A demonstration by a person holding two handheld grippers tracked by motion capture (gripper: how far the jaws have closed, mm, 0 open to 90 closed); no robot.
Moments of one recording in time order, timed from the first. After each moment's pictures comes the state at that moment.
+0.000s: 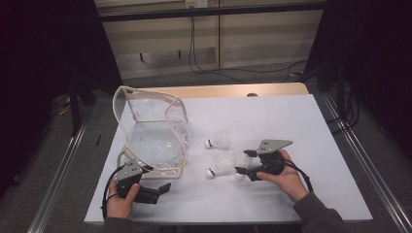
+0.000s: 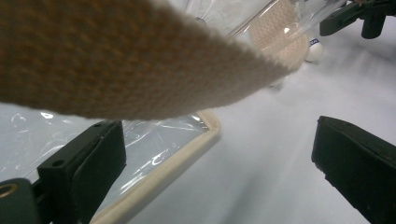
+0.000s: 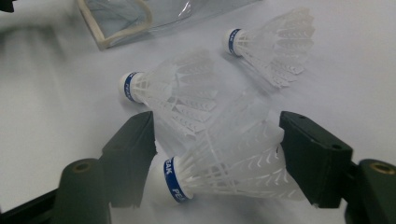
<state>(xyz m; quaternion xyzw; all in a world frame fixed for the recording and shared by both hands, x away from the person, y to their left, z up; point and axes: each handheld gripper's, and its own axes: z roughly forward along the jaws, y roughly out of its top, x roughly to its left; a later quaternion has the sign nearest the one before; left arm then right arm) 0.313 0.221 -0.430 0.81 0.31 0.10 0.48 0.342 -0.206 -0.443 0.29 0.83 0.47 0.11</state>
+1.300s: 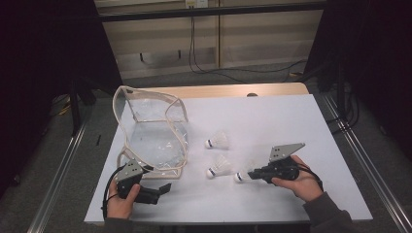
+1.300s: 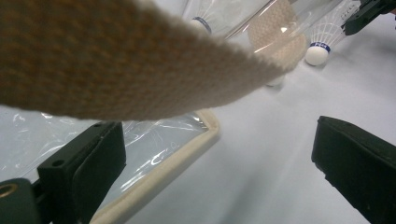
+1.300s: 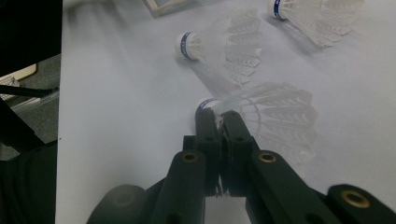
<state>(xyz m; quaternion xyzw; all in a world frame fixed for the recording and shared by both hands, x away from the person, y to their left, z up) 0.312 0.220 -0.430 0.81 0.32 0.10 0.48 0.318 -0.234 -0.433 0.27 0.85 0.46 0.03</state>
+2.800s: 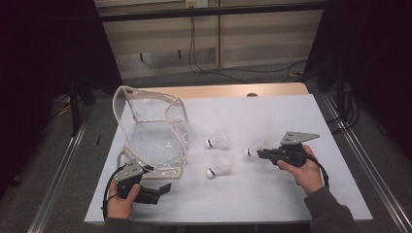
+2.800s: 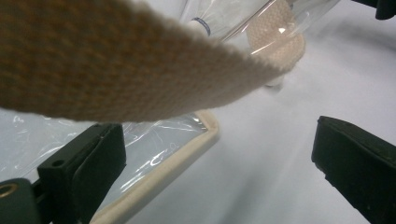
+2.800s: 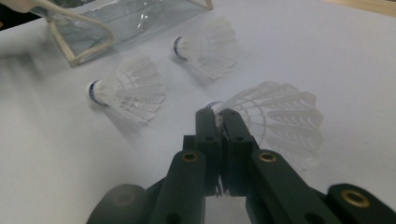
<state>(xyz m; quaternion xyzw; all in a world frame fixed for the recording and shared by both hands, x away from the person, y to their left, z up) 0.312 0.220 -0.430 0.81 0.31 0.10 0.48 0.345 -0.263 -0.429 0.36 0.79 0.48 0.12</state>
